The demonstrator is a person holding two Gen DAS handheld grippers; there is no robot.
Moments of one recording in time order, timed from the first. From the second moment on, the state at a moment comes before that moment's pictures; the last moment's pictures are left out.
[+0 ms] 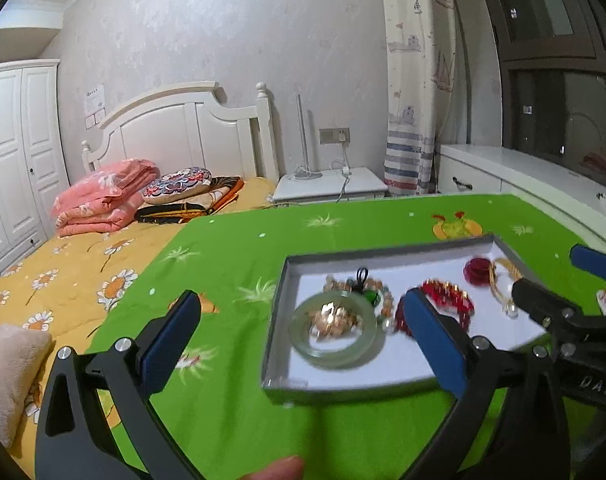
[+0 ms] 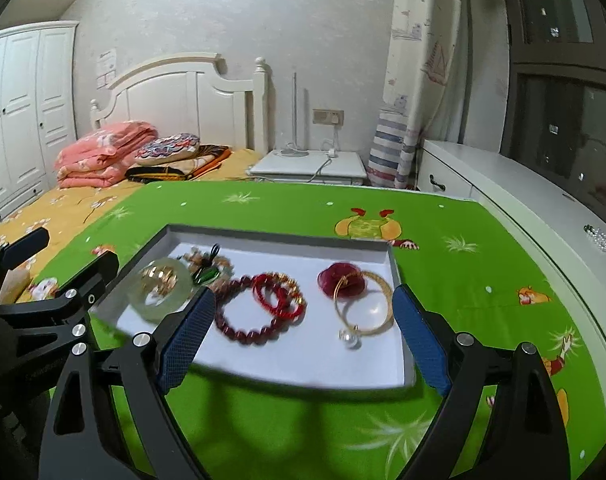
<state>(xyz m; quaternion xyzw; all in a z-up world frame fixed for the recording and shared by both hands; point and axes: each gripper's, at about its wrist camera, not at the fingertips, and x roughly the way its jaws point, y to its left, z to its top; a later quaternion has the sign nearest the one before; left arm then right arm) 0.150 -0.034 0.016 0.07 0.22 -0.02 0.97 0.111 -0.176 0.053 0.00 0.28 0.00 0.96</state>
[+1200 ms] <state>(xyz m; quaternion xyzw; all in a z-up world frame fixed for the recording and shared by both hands) 0.133 -0.018 -0.009 0.04 0.25 -0.04 0.97 0.084 -0.179 0.031 0.00 0.29 0.00 0.96</state>
